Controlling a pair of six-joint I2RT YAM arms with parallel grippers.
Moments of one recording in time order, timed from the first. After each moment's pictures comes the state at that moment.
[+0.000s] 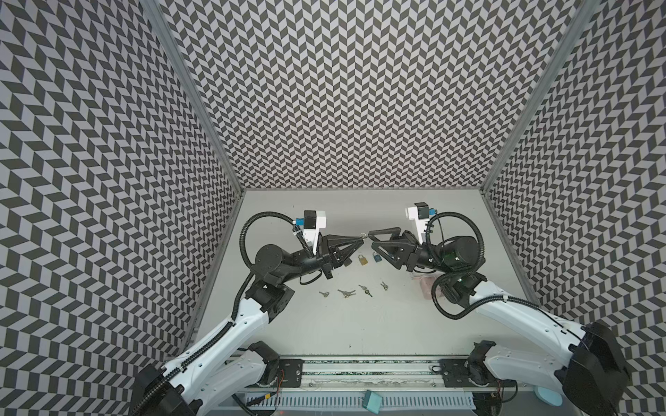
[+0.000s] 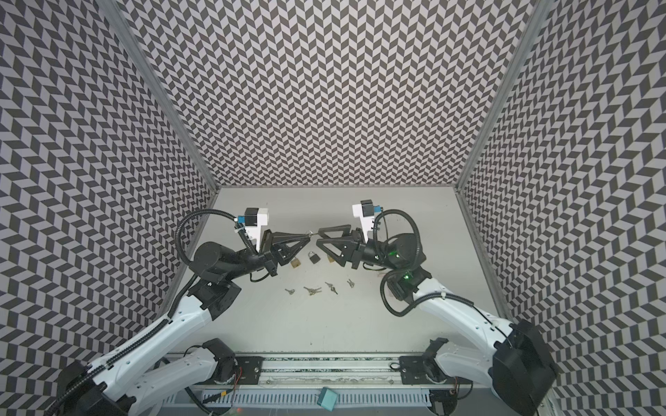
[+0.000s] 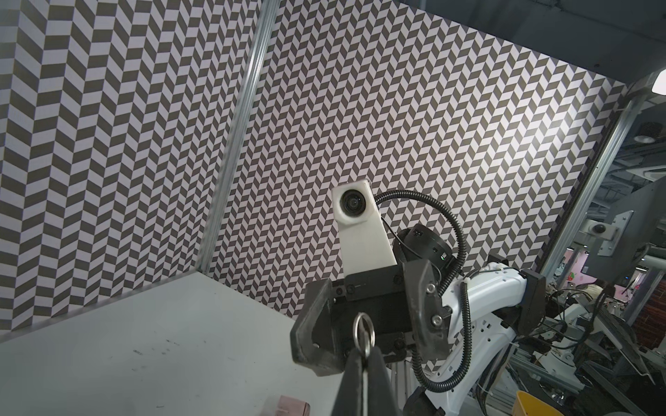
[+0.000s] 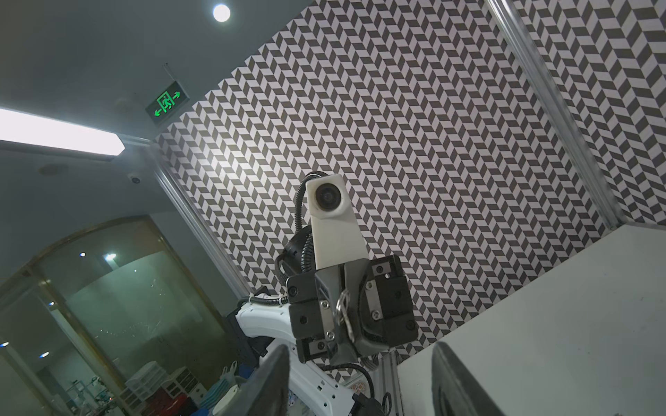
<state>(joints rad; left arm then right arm) -0.60 0.94 0.70 0.61 0.70 -0.61 0.68 1.17 0.76 0.85 -0.71 0.94</state>
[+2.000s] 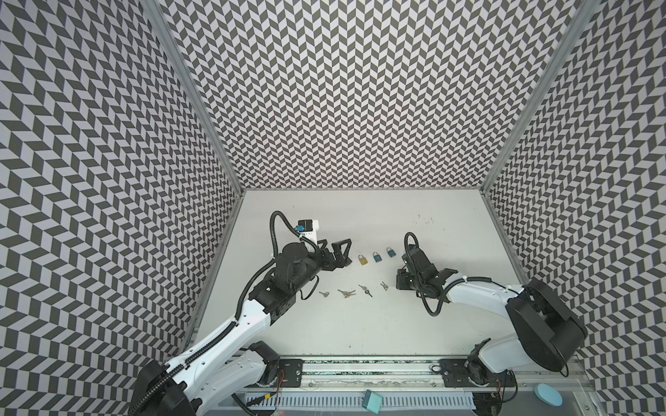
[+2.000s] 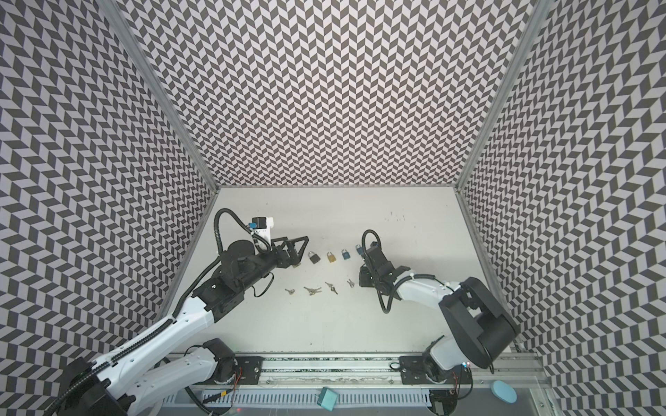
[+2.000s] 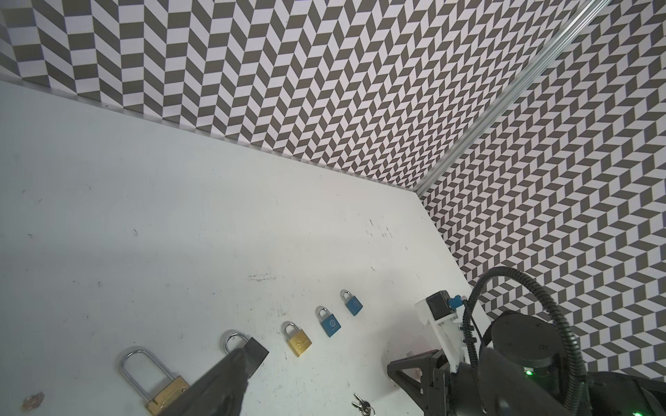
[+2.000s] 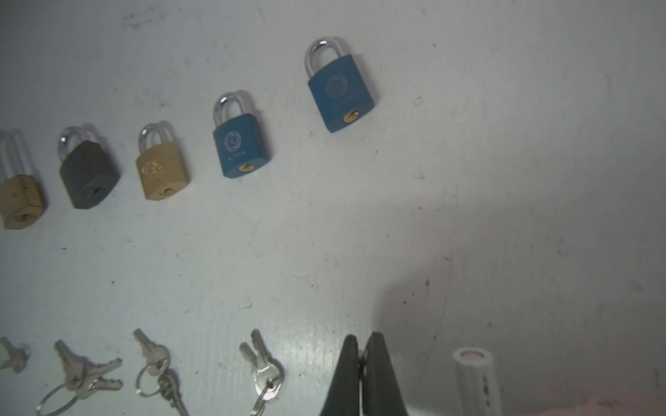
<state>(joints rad) -0.61 0.95 0.66 0.06 0.01 -0.60 0.60 1.50 0.66 -0.15 0.11 0.59</state>
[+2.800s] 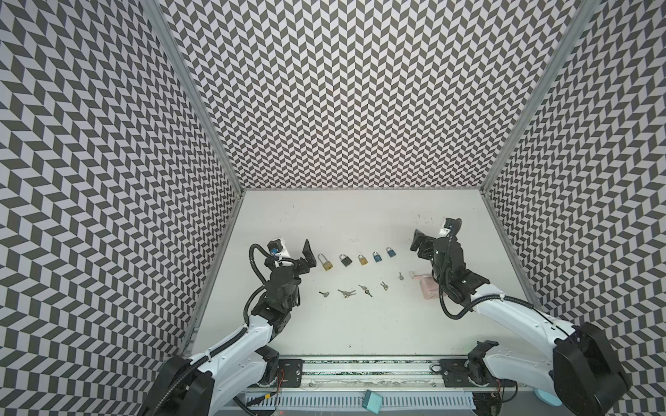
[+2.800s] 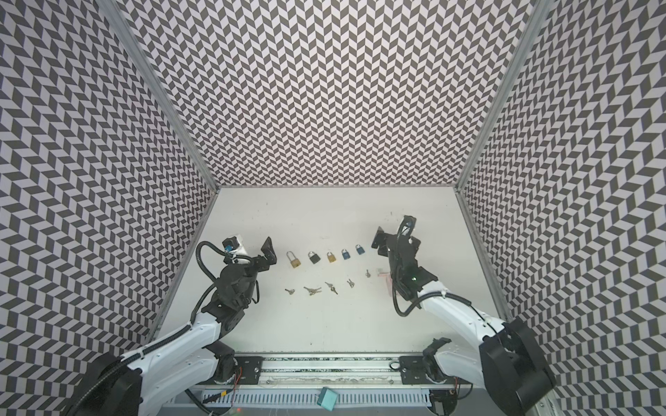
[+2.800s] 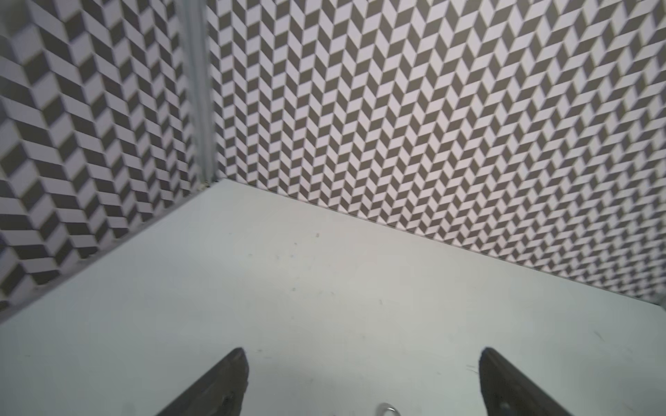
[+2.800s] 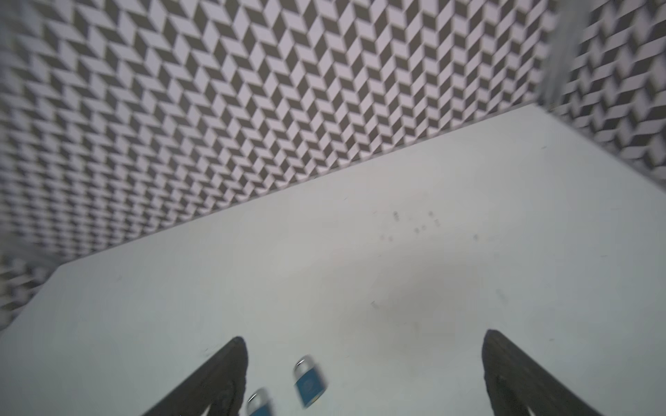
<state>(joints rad) -0.41 0.97 0.26 0.64 -0.52 -0.27 0.44 1.19 0.59 0.26 0.56 0.44</state>
